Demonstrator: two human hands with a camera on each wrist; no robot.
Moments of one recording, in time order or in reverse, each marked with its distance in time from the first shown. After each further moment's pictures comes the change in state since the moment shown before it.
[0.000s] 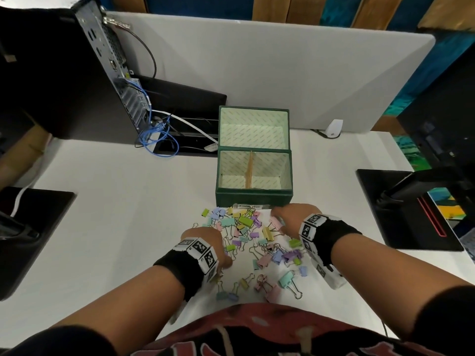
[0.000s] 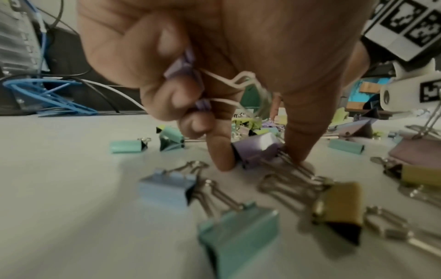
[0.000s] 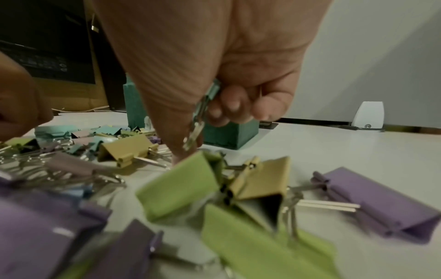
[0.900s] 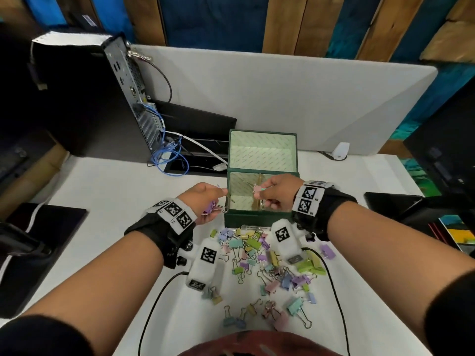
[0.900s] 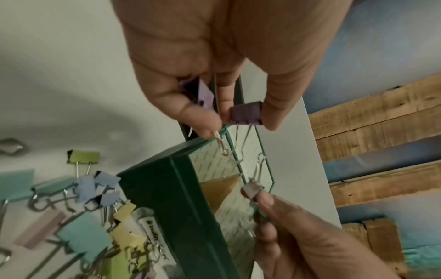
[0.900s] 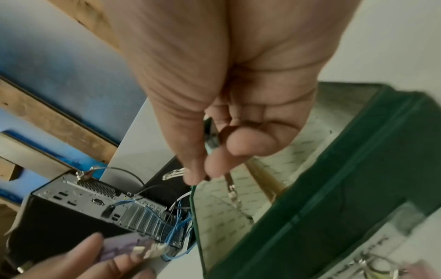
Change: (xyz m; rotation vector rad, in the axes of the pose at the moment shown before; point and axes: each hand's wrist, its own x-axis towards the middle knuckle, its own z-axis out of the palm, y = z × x) left_hand 0.027 -0.046 -0.092 -1.650 0.073 -0.093; right_hand 0.033 -0.023 -0.101 1.215 0.027 0.207
